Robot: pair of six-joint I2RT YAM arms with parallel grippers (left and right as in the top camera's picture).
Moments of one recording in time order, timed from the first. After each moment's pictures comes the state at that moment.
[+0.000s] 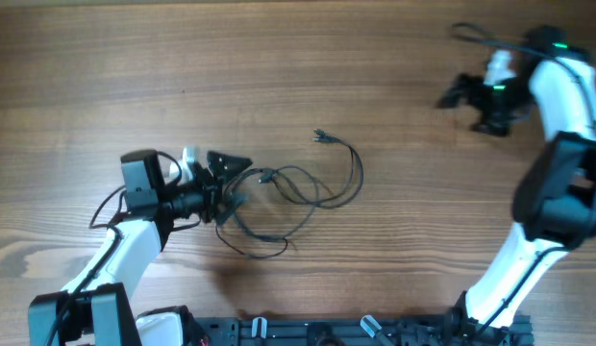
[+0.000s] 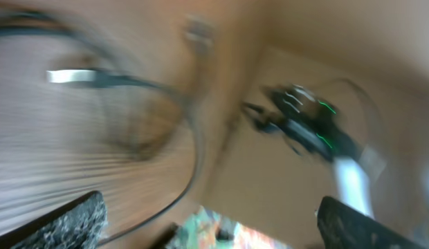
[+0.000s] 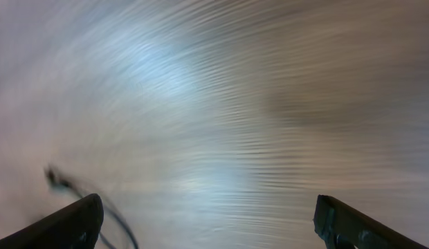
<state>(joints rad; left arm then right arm) 0.13 1.38 0.46 0.01 1.05 -1.01 -0.23 2.13 1.72 -1.11 -0.41 0.08</state>
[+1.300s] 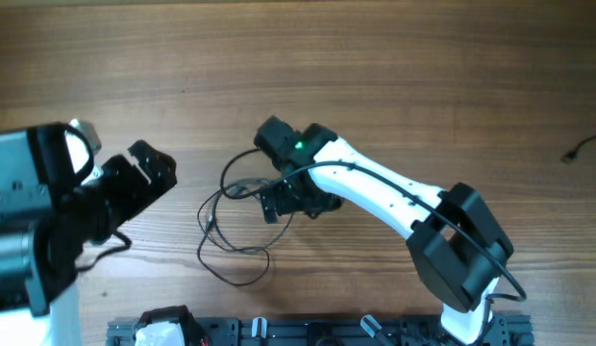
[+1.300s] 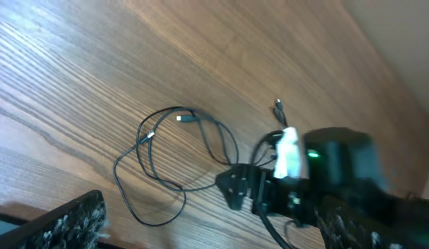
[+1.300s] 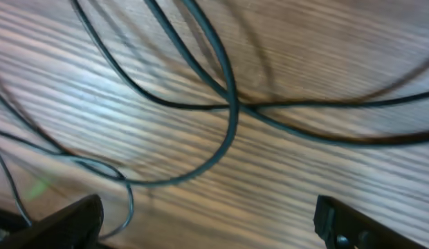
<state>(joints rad) 0.14 1.06 1.57 -1.52 0.22 -0.54 0.82 1.97 1.43 -1.02 -0.23 0.57</state>
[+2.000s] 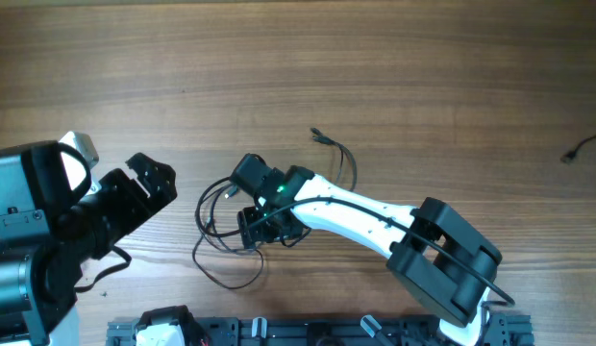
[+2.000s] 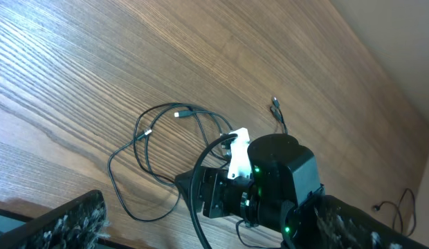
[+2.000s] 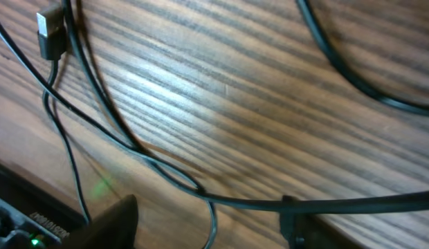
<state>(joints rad) 0.14 1.02 1.58 -1.54 0.22 -0.54 0.97 1.97 1.31 -0.70 -0.32 0.71</state>
